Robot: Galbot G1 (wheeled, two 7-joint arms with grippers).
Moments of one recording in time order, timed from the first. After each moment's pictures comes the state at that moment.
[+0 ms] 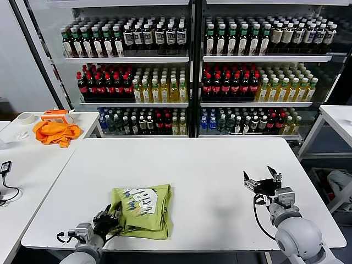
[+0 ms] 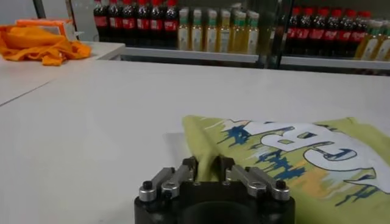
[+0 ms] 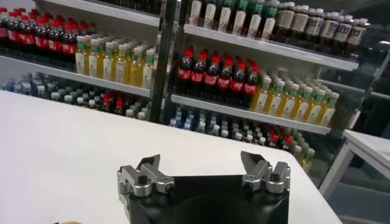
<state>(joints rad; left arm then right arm) 1.45 -1.06 -0.40 -1.93 -0.59 0.35 -0.26 -1.26 0.95 0.45 2.08 0.45 -0.53 0.27</state>
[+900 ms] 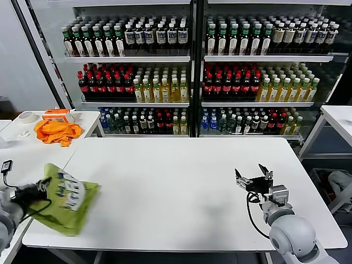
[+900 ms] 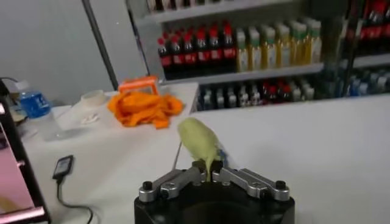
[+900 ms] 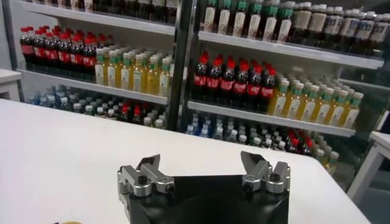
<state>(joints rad) 1.63 -0.62 -0.97 -2.06 -1.01 0.54 -0.25 -1.22 0.99 0.41 2.08 0.46 -0.53 0.25</state>
